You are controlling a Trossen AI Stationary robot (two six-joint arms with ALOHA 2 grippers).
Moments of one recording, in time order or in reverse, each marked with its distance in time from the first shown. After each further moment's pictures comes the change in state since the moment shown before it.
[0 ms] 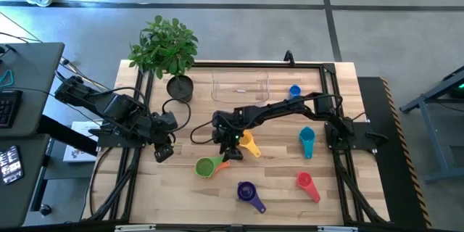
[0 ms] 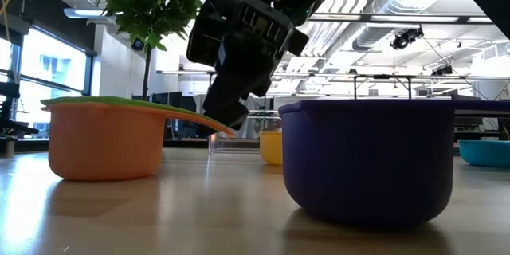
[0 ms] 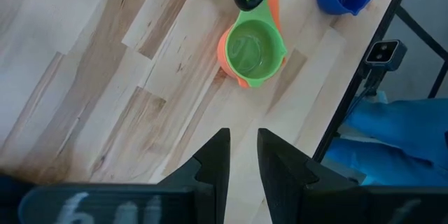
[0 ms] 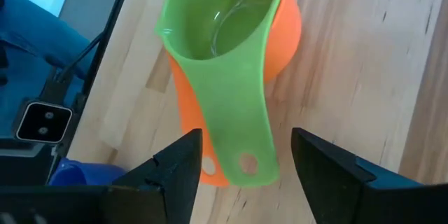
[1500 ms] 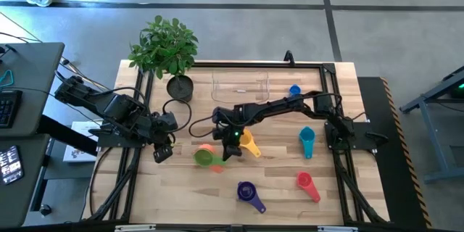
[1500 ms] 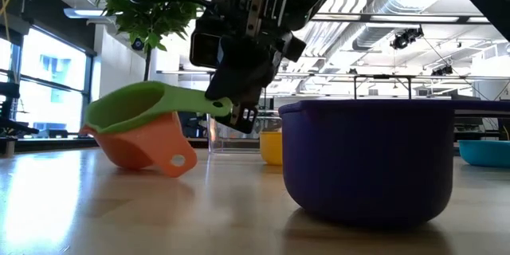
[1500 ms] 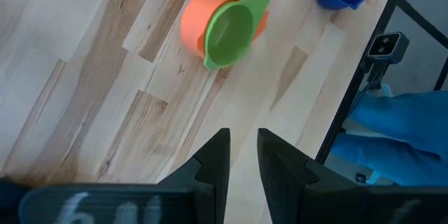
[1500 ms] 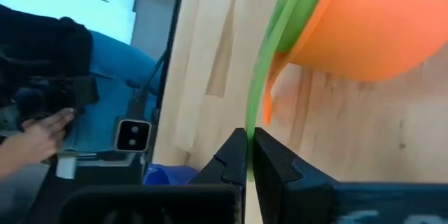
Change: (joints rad) left arm 0.000 0.000 0.000 -0.002 0.000 0.042; right arm -0.033 0.005 0.000 0.010 -0.222 0.217
